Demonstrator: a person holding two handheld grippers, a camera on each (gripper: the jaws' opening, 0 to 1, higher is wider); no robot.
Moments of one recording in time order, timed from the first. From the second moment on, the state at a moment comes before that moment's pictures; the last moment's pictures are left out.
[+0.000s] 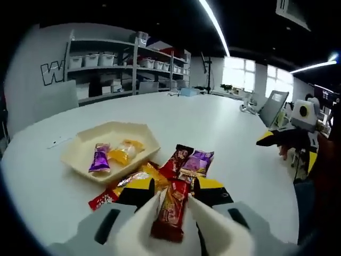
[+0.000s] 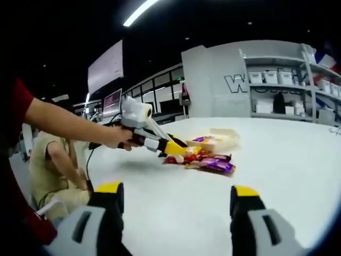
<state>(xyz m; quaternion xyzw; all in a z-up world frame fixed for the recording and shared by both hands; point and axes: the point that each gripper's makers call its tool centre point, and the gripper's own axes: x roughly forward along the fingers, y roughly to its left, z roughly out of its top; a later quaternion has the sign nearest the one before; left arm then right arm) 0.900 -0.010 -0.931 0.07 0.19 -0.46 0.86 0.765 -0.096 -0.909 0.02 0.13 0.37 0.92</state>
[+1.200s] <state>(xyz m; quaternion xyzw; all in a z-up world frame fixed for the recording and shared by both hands) 0.950 0.008 -0.883 0.01 0.16 -0.43 0.89 0.763 -0.098 -0.917 0.01 0.14 0.36 0.92</state>
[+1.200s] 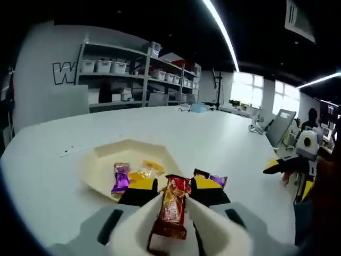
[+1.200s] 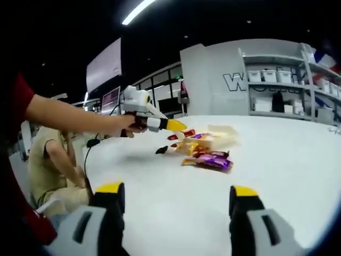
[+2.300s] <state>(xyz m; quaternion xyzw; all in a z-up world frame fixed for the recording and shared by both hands) 1.016 0.008 -0.880 0.04 0.13 -0.39 0.91 0.772 -0.113 -0.914 -0.01 0.13 0.34 0.93</state>
